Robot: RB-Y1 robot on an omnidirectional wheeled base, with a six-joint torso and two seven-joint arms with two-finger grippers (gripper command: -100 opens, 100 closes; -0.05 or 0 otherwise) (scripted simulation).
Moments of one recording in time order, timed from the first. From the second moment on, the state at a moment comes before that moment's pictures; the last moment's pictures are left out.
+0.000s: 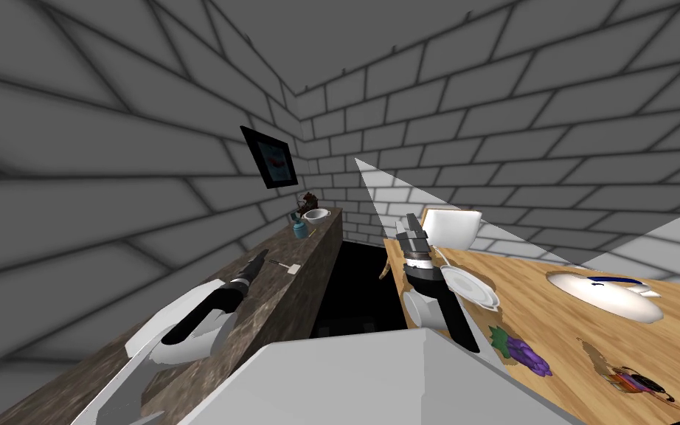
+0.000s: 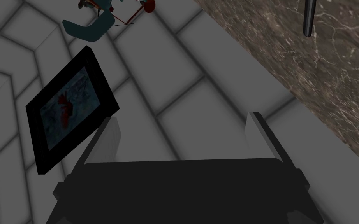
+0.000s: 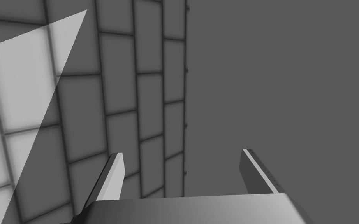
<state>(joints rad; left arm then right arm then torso) 0.50 0.45 0.29 -2.18 0.25 0.44 -0.31 0.47 -0.02 0.03 -2.35 0.02 -0.40 0.11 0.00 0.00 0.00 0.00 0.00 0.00</state>
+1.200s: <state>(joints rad) 0.57 0.50 0.31 -2.23 0.32 0.73 -0.31 0.47 -0.02 0.03 -2.35 0.02 -0.40 0.11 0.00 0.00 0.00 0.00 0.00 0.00</state>
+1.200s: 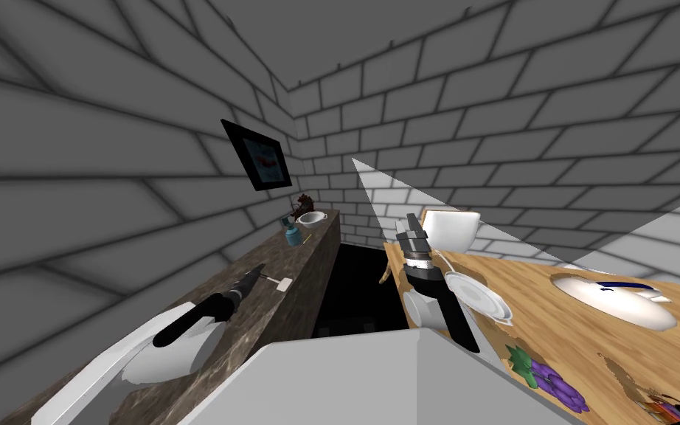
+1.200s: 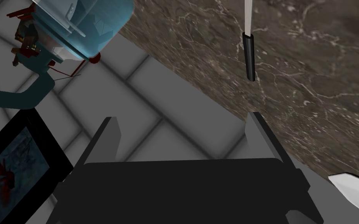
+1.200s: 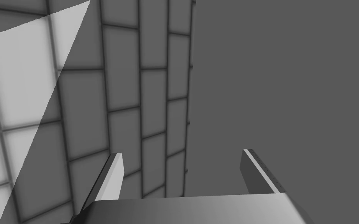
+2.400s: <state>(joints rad) 0.66 0.55 0.34 -2.27 0.40 1.04 -0.31 0.47 -0.02 0.03 -2.35 0.02 -0.40 0.11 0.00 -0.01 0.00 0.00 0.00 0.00</state>
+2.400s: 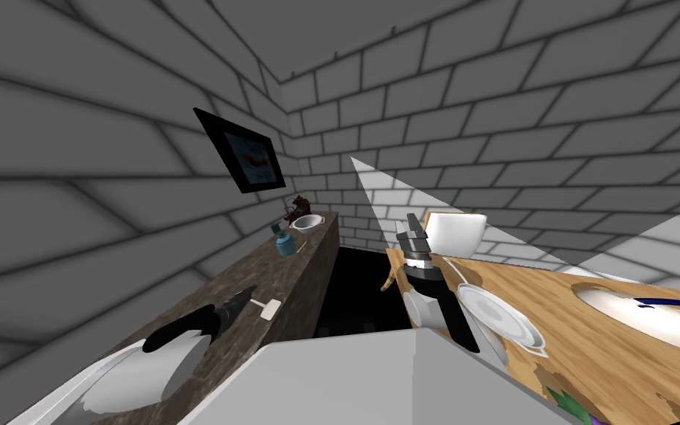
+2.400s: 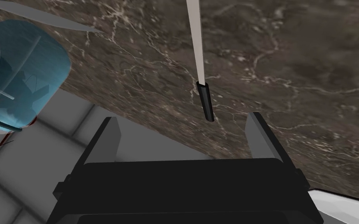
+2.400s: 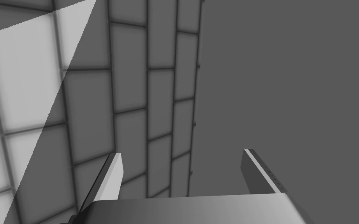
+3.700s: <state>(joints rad) 0.71 0.59 0.35 -2.29 0.45 1.23 -0.32 0.47 -0.02 0.03 -2.35 0.02 -0.40 0.11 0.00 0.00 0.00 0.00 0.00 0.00</state>
